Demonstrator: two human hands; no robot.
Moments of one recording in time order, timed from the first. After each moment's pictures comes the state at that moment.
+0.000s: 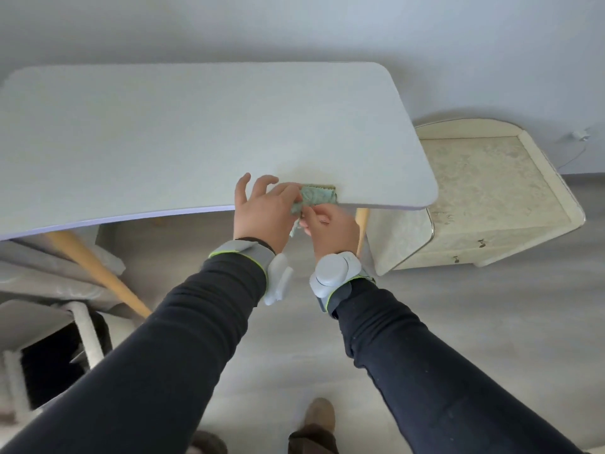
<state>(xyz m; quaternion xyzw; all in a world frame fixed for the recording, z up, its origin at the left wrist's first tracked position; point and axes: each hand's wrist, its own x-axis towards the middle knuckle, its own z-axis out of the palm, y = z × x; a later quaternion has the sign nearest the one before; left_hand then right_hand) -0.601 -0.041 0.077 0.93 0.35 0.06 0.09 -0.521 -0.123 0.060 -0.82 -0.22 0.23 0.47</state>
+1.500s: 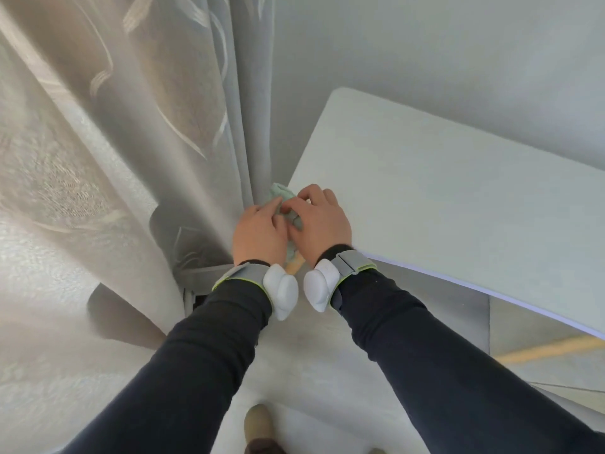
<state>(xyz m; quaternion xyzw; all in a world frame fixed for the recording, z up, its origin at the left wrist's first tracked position) -0.997 0.180 0.073 0.65 0.67 0.22 0.27 -0.894 0.174 0.075 -0.68 -0.71 0.09 0.19</state>
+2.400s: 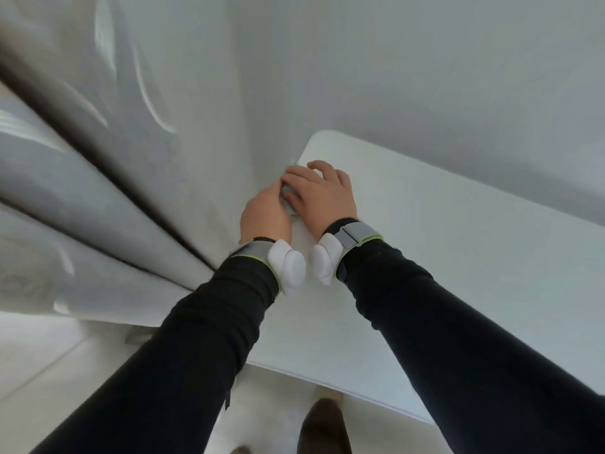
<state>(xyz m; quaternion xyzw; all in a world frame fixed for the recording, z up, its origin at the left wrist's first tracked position) -0.876 0.348 0.083 0.62 0.70 0.21 0.29 -0.774 0.363 0.067 -0.65 -0.75 0.08 0.10</state>
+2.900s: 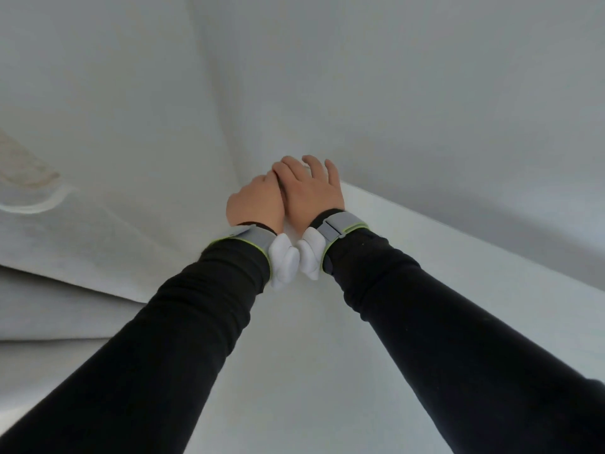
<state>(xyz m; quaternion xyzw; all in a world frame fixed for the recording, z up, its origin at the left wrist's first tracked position) -0.810 0.449 0.072 0.68 0.72 0.04 0.14 -0.718 0.450 0.065 -0.64 -0.76 0.10 0.06</state>
